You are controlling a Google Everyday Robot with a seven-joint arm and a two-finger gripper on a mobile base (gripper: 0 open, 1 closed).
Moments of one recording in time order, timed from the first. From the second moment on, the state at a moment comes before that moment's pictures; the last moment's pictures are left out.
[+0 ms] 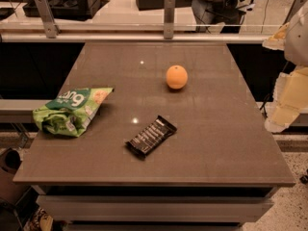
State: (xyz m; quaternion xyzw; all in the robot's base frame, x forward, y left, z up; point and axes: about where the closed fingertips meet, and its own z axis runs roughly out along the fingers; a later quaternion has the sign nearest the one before) arm 0.438 -0.213 0.989 -0.60 0.78 -0.05 0.18
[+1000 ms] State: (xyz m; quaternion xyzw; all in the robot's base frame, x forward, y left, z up) arm 0.440 -0.181 0.981 -0.61 0.76 -0.02 0.21
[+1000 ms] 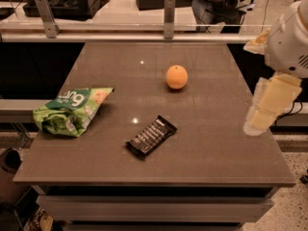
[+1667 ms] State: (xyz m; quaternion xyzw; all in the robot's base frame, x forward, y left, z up) arm 0.448 -0.104 0.956 -0.61 0.74 0.04 0.29
